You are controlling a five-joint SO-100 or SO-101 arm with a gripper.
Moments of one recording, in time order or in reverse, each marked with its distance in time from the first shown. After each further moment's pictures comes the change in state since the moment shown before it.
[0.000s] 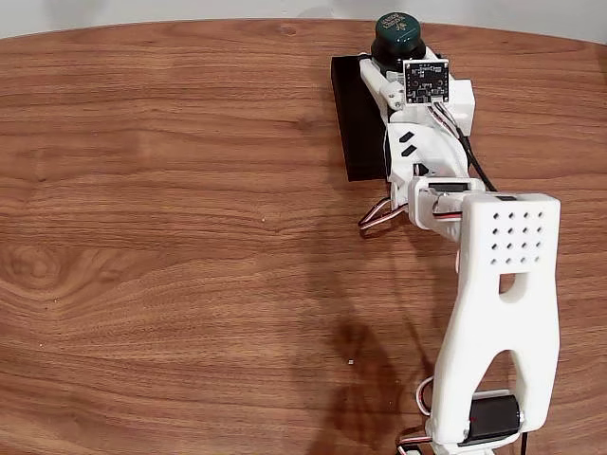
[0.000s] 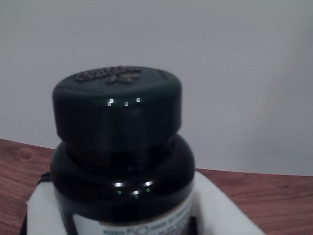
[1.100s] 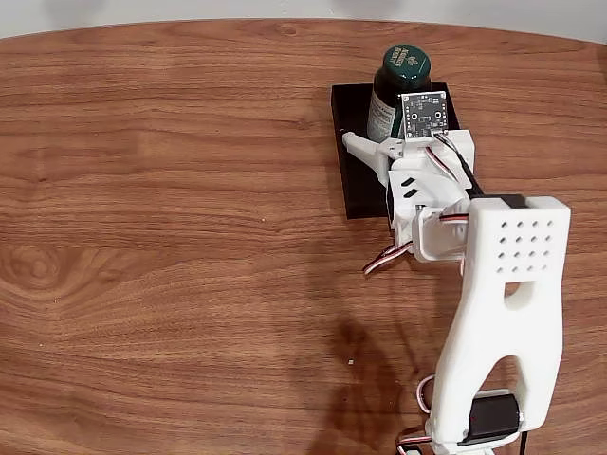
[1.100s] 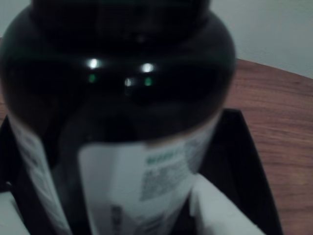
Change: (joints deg) arm -0.2 7.7 20.2 2.3 -0.2
